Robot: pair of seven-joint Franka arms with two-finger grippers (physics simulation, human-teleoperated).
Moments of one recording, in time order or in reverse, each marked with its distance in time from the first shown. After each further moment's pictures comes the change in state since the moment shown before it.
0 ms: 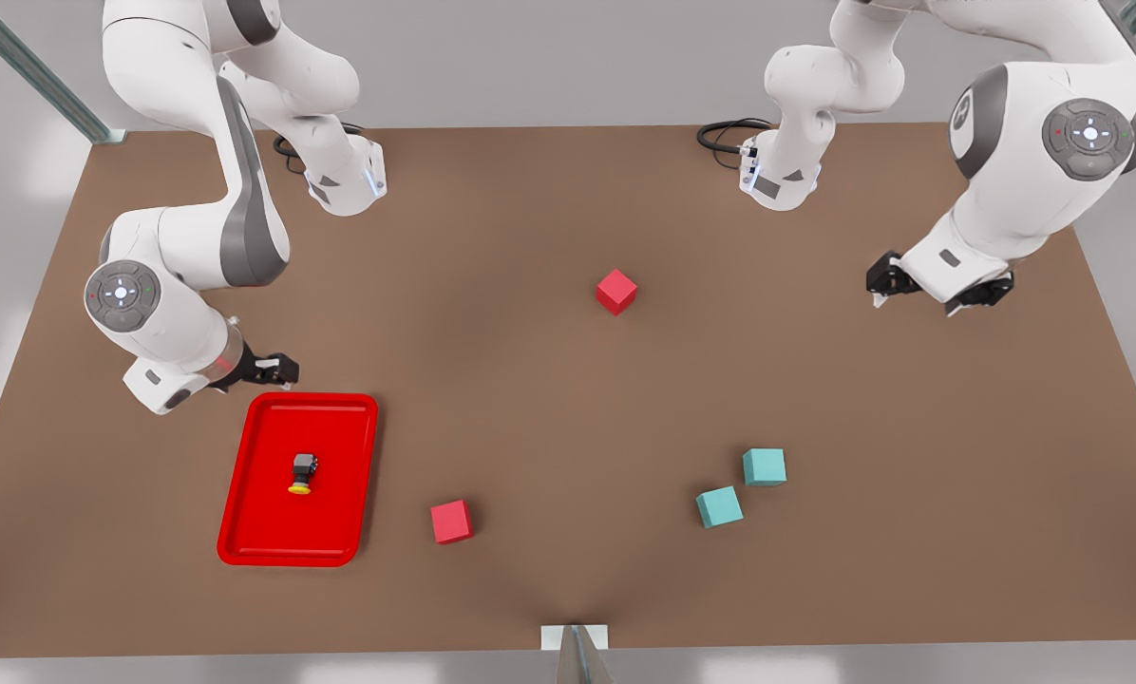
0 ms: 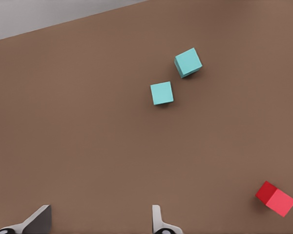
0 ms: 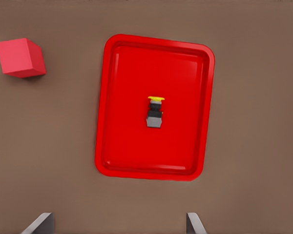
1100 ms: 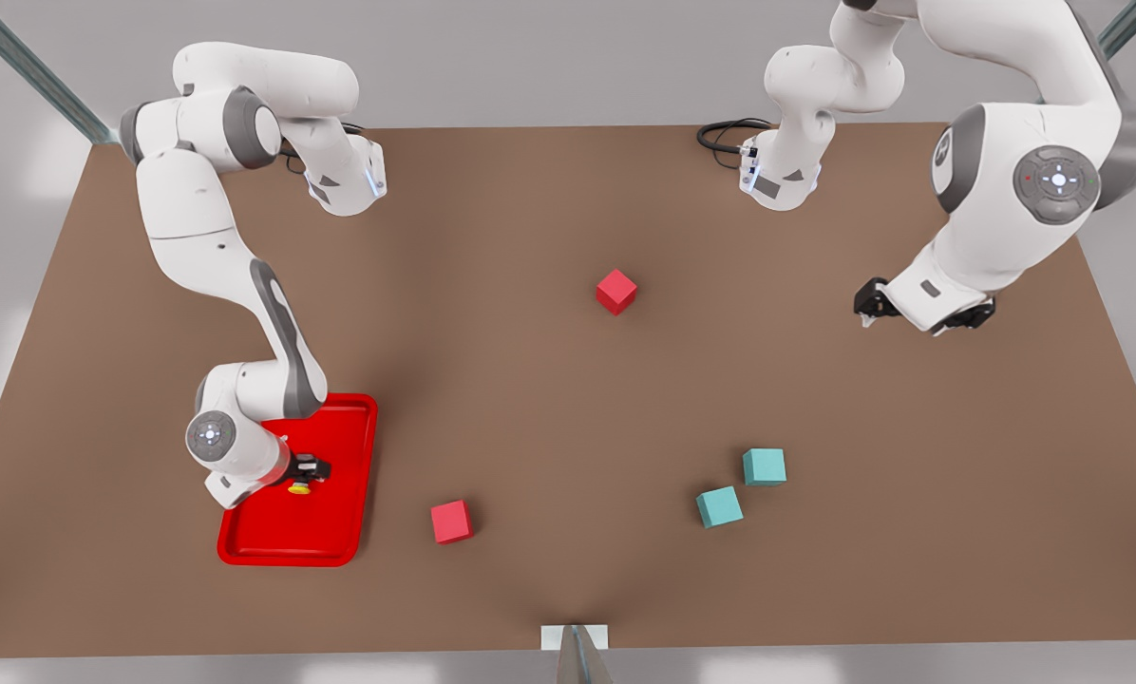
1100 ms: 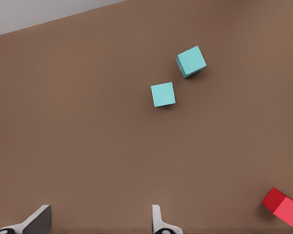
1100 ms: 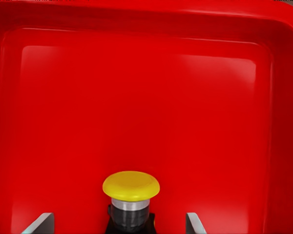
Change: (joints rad) left arm 0.000 0.034 -0.001 -0.033 0.005 0.053 -0.008; right arm -0.110 0.510 0.000 -0.058 -0.040 0.632 -0.019
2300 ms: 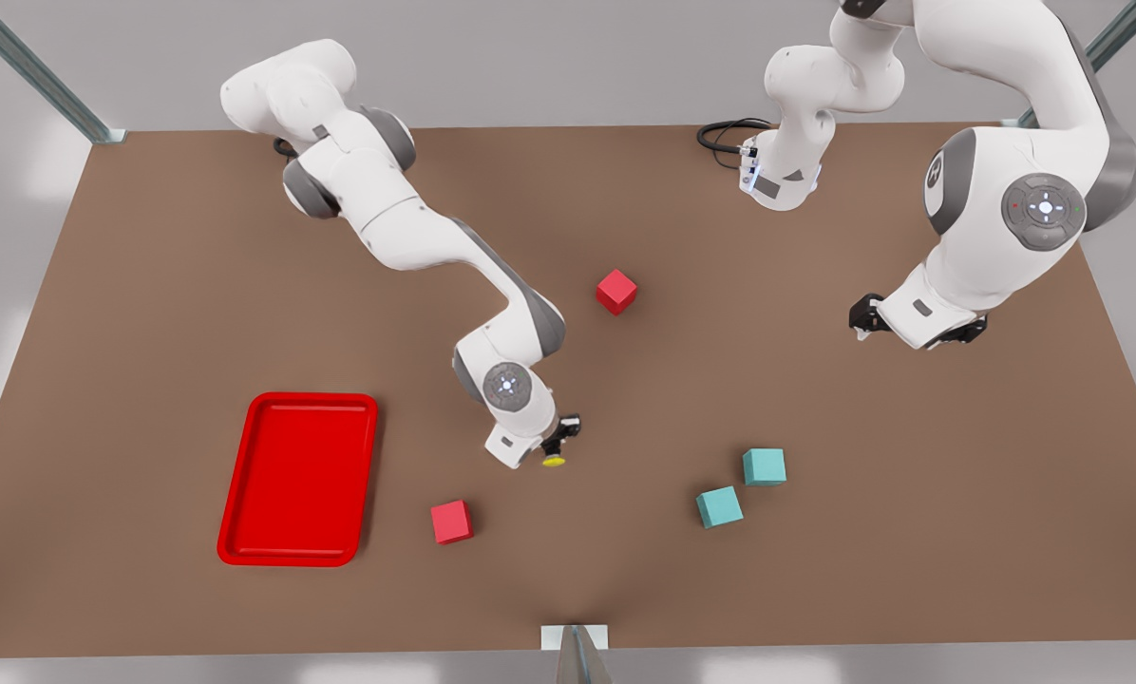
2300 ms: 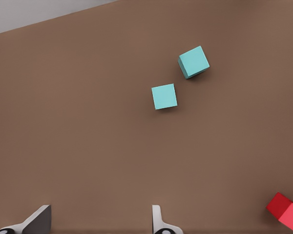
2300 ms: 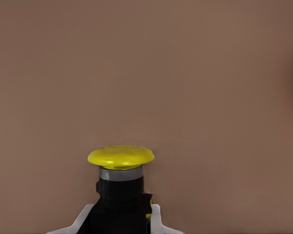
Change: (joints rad) left arm 0.003 0.035 0.000 -0.001 0.003 0.027 -0.001; right arm 0.658 0.323 -0.024 0.685 0.220 -0.291 0.430
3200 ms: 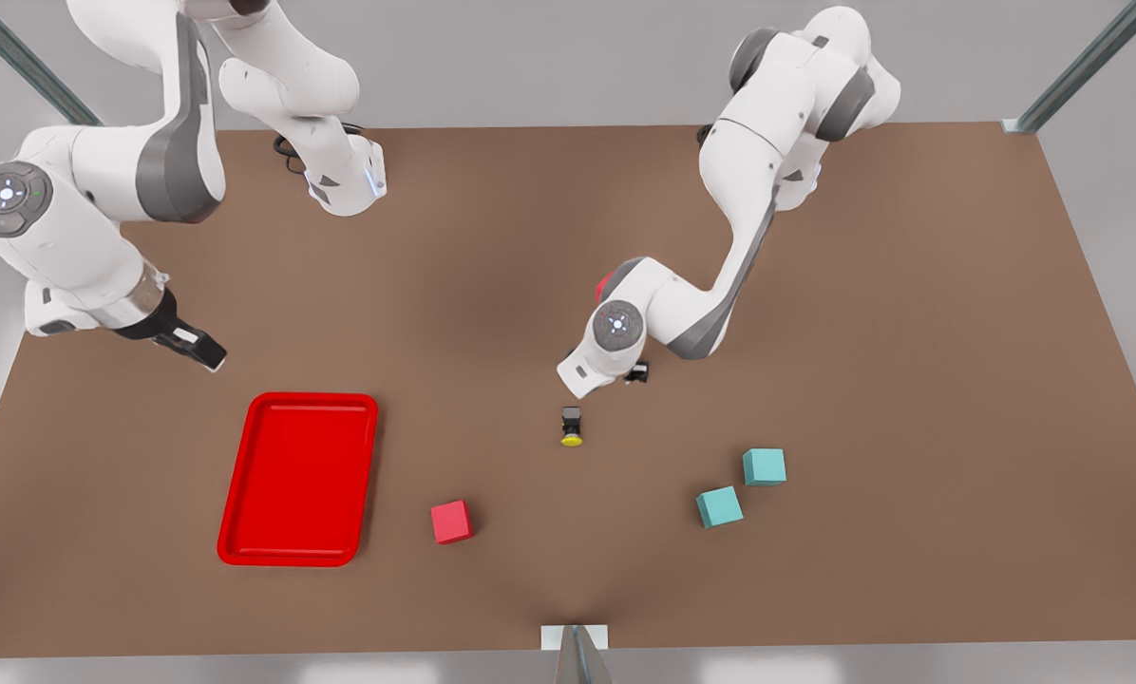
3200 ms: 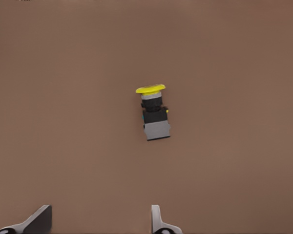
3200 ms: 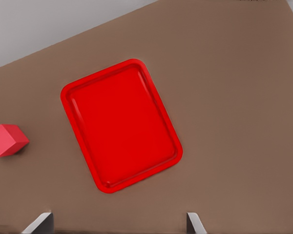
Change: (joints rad) left arm -0.522 0.552 -0.002 0.059 -0.188 0.475 -0.562; right arm -0.599 -0.976 -0.004 -0.613 -0.173 -0.397 -0.025
